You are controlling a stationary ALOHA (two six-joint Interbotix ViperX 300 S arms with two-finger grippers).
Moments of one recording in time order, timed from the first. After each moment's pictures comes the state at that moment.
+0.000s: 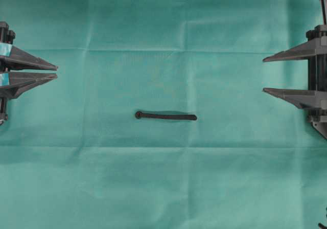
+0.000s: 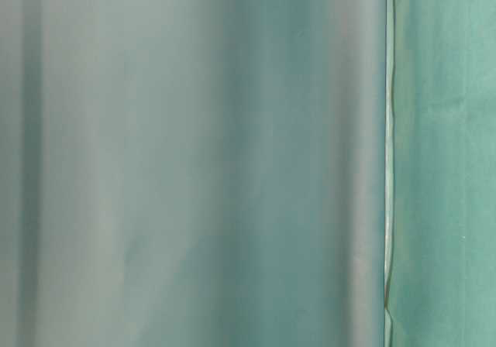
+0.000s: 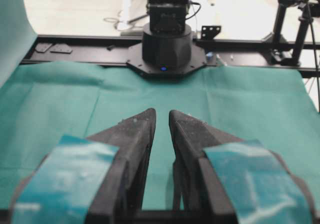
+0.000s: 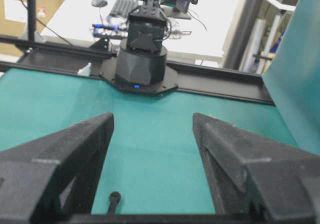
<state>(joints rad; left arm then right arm) 0.00 -0.97 1.17 0.00 -0.30 0.00 0.00 -0.96 1.17 0.00 -0.30 0.00</state>
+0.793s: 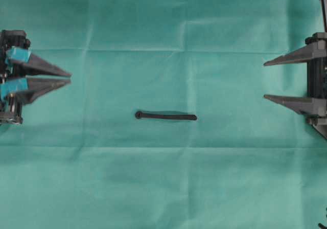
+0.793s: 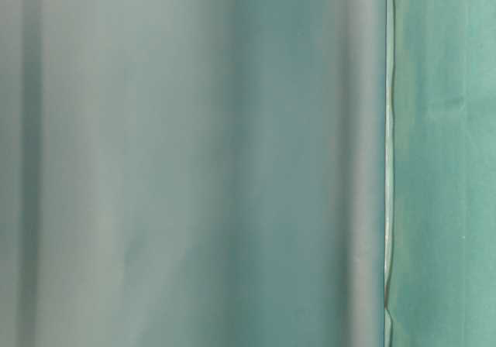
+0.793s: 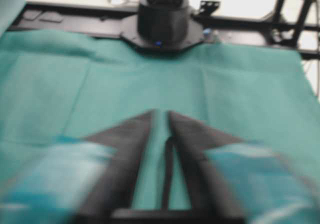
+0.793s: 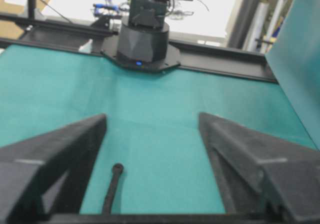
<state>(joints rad) 0.00 -0.83 1.20 -0.02 -0.41 -0.04 0.00 -0.99 1.26 0.00 -0.33 0.00</state>
